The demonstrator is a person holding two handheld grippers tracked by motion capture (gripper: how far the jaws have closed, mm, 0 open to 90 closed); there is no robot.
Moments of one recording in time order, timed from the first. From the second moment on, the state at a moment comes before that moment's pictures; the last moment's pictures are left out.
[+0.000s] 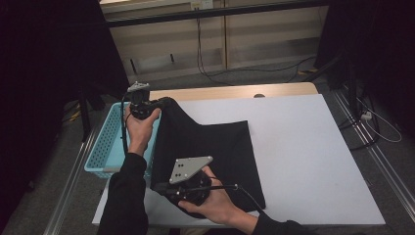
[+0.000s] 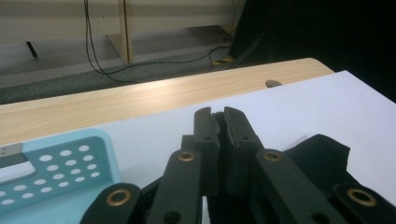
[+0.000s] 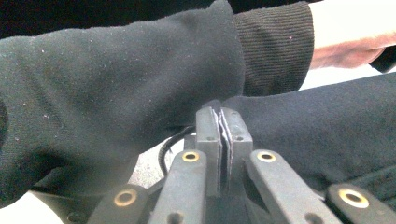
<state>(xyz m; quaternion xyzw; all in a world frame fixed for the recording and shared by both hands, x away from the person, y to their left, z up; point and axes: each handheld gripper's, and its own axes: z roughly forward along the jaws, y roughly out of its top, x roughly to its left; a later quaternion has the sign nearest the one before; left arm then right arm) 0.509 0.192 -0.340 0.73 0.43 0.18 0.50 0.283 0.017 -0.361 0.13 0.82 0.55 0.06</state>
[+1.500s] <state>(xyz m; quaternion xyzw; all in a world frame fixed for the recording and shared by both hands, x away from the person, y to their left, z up) 0.527 0.091 -0.391 0.77 0.40 0.12 0.49 0.271 -0.079 -0.394 0.21 0.83 0.51 0.08</state>
